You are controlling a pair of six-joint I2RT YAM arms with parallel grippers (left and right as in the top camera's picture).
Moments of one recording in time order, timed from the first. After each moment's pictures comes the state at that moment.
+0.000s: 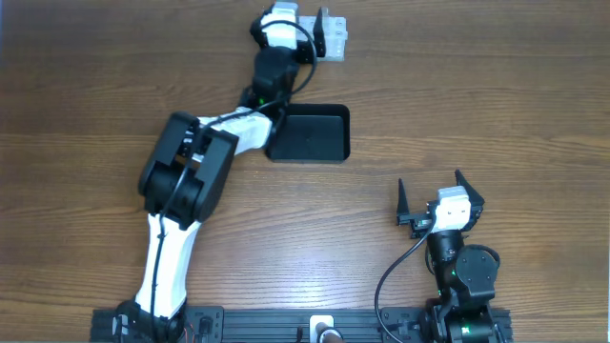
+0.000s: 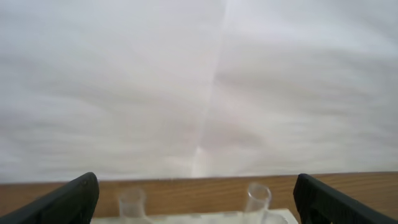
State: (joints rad) left arm -0.47 2.33 1.39 0.99 -0.26 -0.13; right arm 0.09 0.02 0.01 -0.07 -0.02 -0.14
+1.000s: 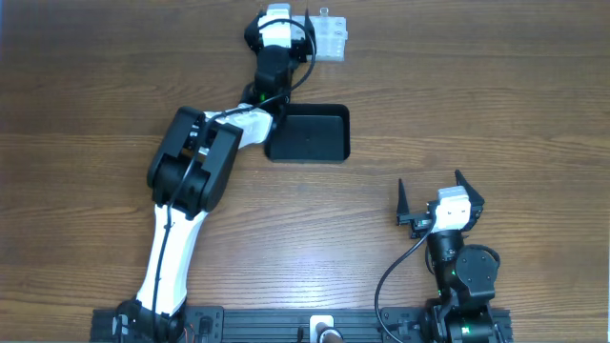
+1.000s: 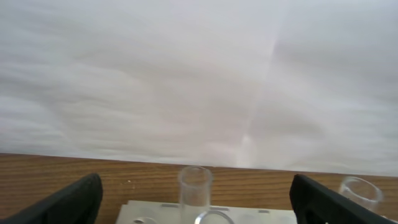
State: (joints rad) left arm -0.44 2.42 1.47 0.95 -0.36 -0.13; right arm 0.09 0.02 0.01 -0.07 -0.02 -0.13
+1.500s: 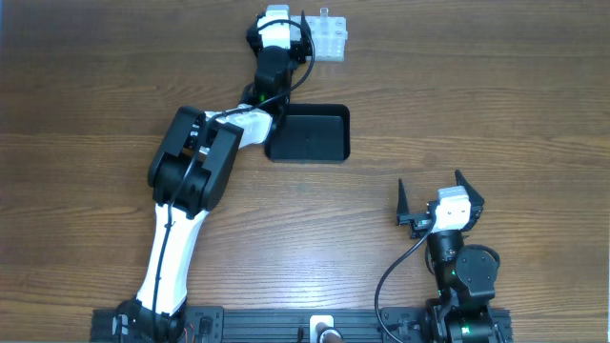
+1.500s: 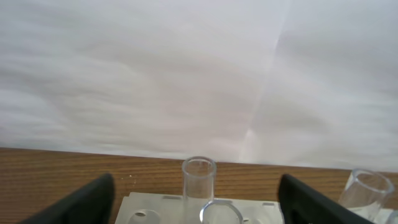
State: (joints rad) left arm -0.44 2.43 1.47 0.95 -0.36 -0.13; right arm 0.09 0.02 0.01 -0.07 -0.02 -0.14
